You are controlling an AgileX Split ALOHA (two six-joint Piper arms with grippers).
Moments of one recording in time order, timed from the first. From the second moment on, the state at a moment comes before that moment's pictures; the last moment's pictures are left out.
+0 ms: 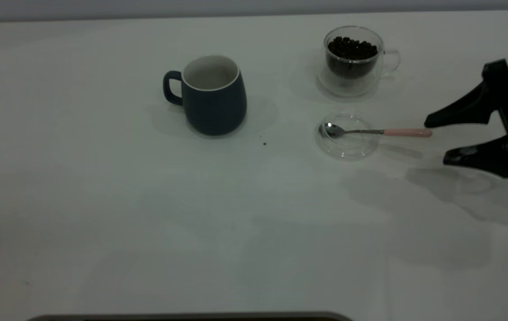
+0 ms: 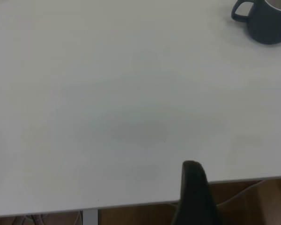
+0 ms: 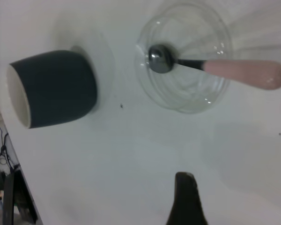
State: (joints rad) left arm -0.06 -0.02 -0.49 -0.01 1.14 0.02; right arm -0.23 2.29 -0.71 1.80 0.84 -1.45
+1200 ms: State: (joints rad) left arm -0.06 -0.02 -0.49 -0.01 1.14 0.02; right arm -0.15 2.48 -0.98 1.80 0.89 -1.45
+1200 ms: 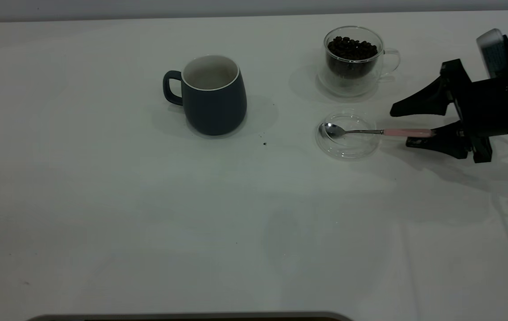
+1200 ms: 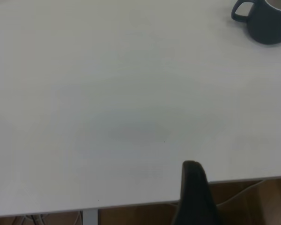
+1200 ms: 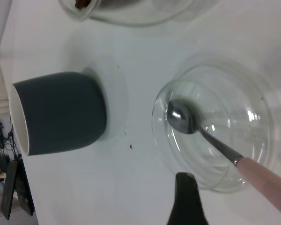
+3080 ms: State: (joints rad) left arm -0.06 -0.02 -0.49 -0.01 1.14 0.02; right arm -0.20 2.18 -0.98 1.64 0.89 -1.52
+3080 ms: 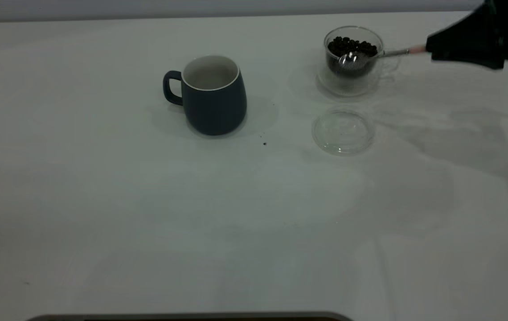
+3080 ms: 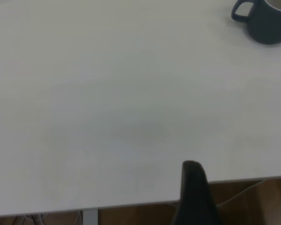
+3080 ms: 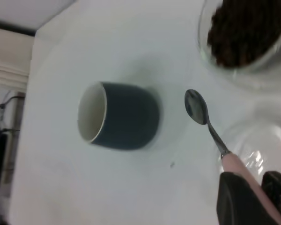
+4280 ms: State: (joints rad) left arm -0.06 -0.02 -0.49 -0.01 1.14 0.02; right arm -0.17 2.36 -1.28 1.53 0.78 -1.41
